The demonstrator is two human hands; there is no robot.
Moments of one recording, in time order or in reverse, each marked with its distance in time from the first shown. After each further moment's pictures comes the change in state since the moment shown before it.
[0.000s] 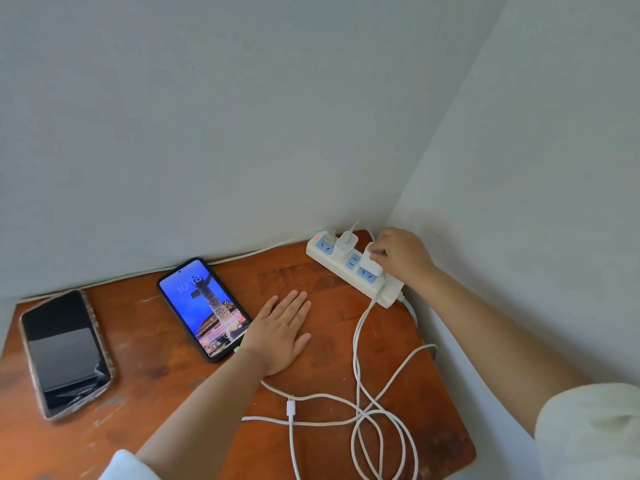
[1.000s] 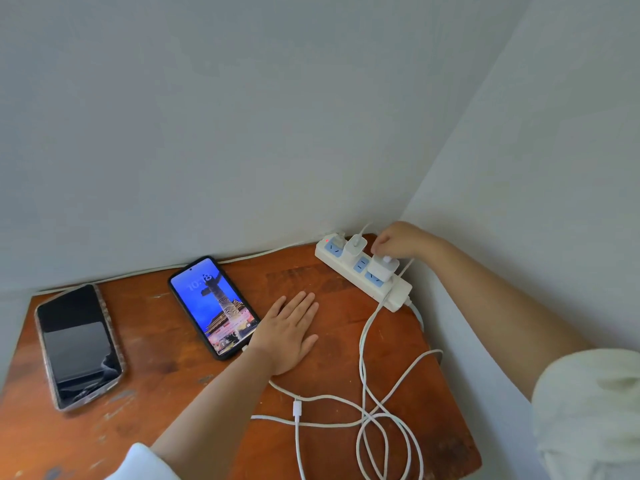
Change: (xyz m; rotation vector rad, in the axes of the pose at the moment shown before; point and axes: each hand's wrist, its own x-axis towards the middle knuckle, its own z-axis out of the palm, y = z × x) left_hand 0.000 0.000 -0.004 0.004 -0.005 0.007; right_hand 0.030 -0.013 -0.037 0.228 -0.426 0.246
